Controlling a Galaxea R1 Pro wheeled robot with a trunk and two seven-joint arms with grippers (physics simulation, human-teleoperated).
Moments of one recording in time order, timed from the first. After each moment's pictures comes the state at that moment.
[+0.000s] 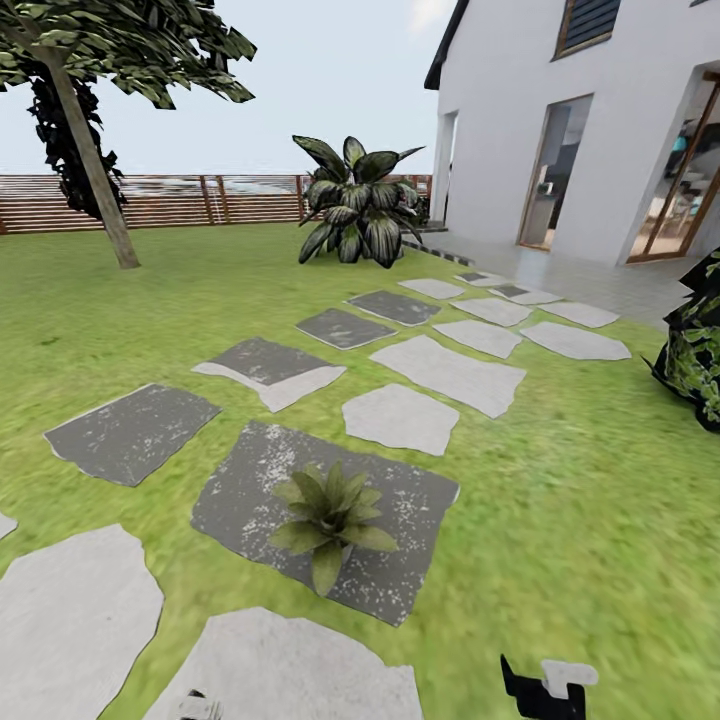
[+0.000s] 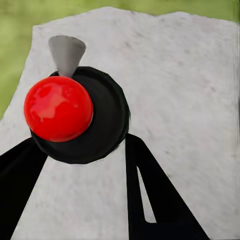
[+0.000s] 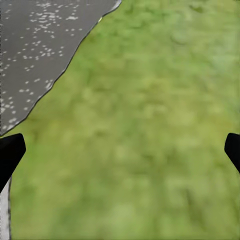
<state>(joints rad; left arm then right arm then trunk) -0.37 0.12 0.08 -0.12 -0.12 -0.29 -0.15 -0.38 -0.11 -0.21 -0.14 0.05 -0.57 0.08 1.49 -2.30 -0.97</state>
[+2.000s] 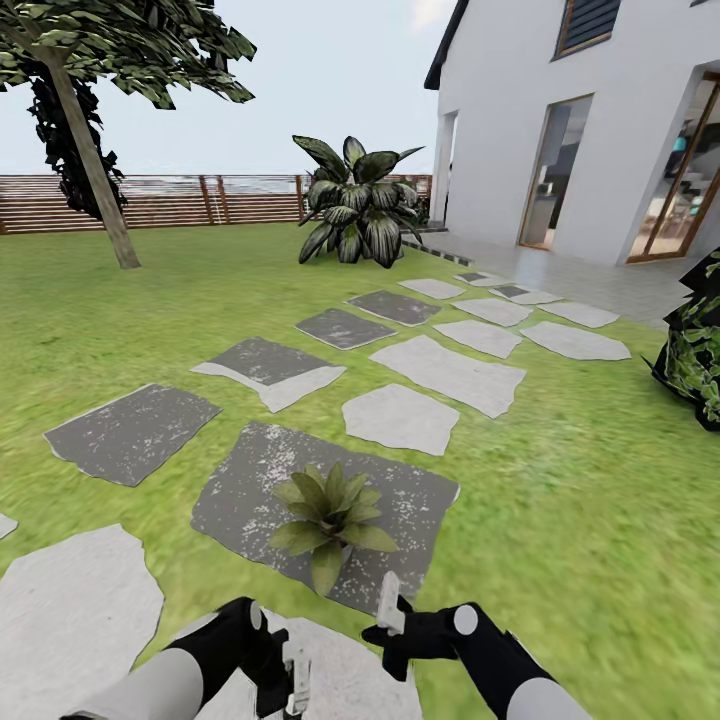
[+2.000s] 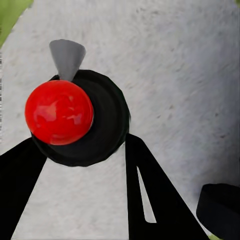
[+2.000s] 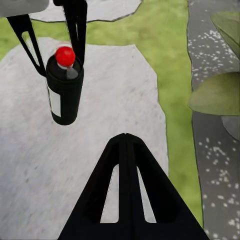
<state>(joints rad) -0.65 -0.06 -0.21 -0.27 -0.99 0.05 -0.85 -0.55 0.13 -0.01 -0.47 0.79 -0.32 0.84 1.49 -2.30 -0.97</state>
